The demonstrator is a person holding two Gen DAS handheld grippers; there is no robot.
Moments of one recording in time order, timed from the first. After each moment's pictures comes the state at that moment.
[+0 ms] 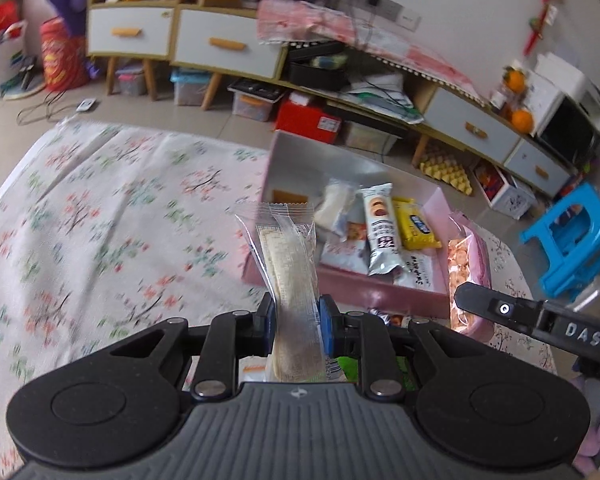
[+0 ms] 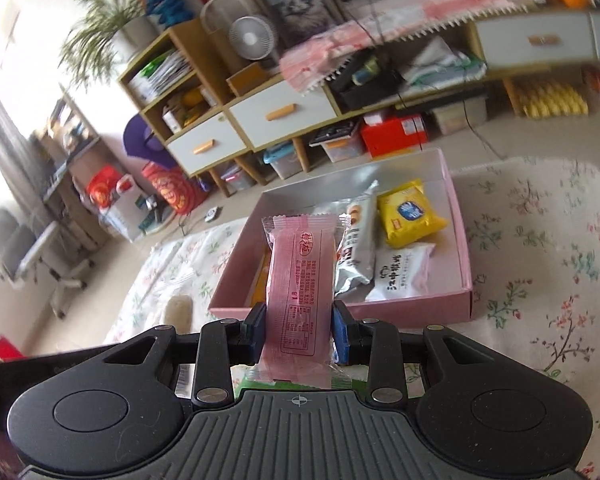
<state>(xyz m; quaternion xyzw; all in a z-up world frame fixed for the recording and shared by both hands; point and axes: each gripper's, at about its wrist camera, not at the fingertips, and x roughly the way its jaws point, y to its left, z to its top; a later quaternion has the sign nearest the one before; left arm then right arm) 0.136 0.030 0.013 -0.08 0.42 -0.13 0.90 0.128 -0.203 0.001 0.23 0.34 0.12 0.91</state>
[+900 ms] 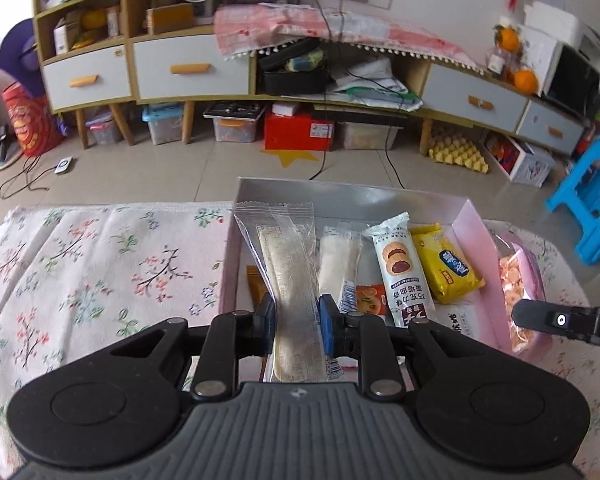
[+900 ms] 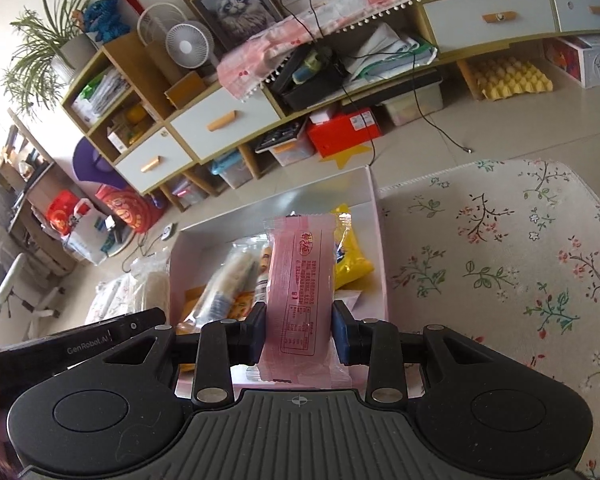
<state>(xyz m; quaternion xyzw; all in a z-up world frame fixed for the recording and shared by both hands) 0.214 -0.013 -0.006 0.02 0.40 -0.14 0.91 0.190 -0.256 -0.024 0.24 0.36 0.06 0.90</state>
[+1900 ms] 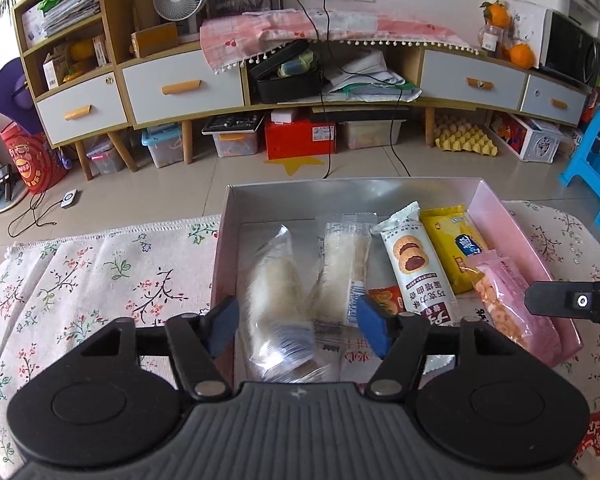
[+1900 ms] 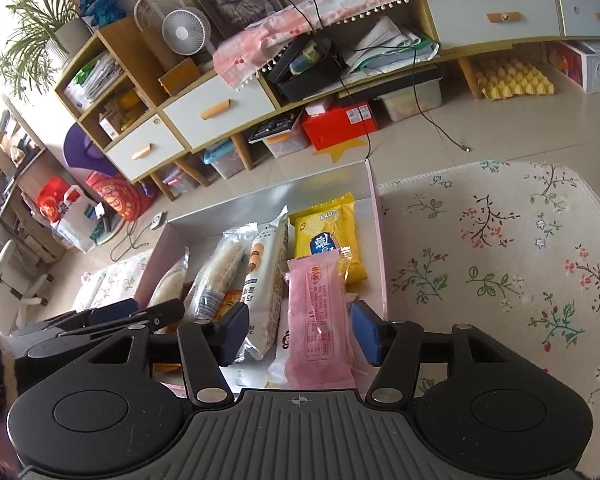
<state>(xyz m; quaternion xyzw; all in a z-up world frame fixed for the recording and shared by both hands) 0.218 -0.027 -0.016 0.08 0.38 -0.13 0.91 0.203 -0.250 -0.025 0.22 0.37 0.06 0.90</state>
